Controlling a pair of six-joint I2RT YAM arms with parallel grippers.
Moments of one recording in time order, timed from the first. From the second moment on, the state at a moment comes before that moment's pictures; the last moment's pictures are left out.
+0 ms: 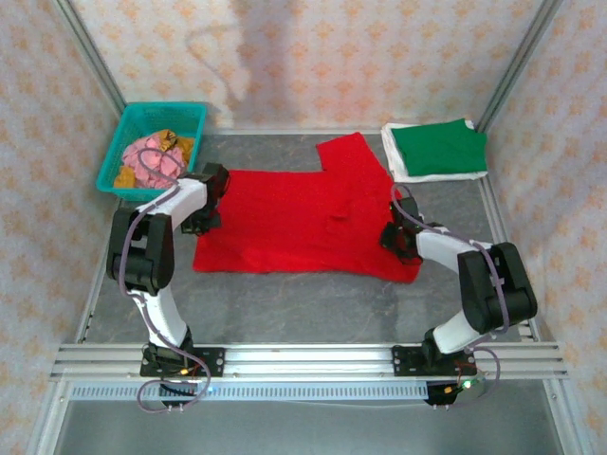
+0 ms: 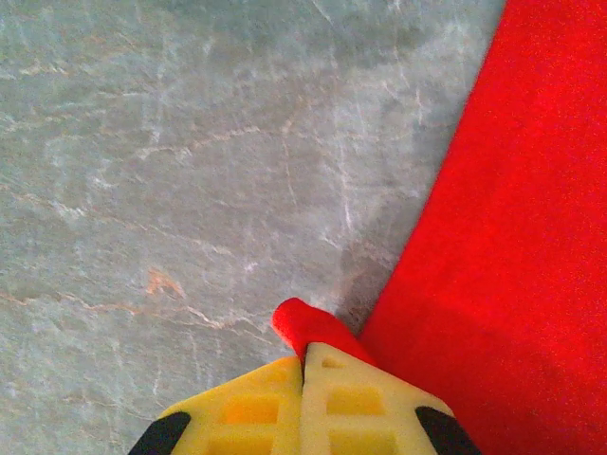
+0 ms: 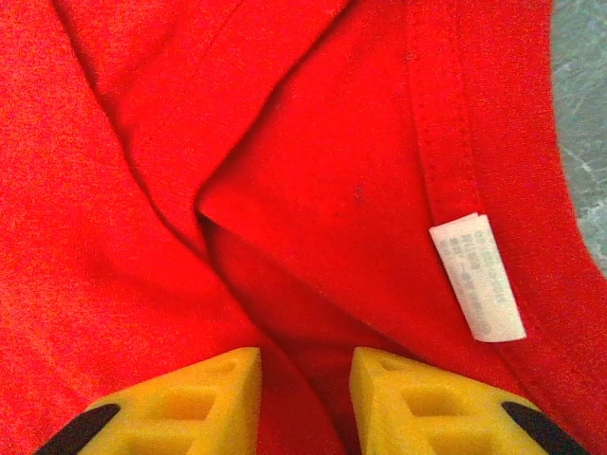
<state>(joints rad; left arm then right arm) -0.10 1.84 1.28 -0.96 -0.43 -0.45 0.23 1.54 0.72 -0.28 0.04 0.73</state>
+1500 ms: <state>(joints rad) -0.11 1.67 0.95 -0.69 -0.20 -0.52 0.47 1.92 1.29 -0.42 -0.06 0.57</state>
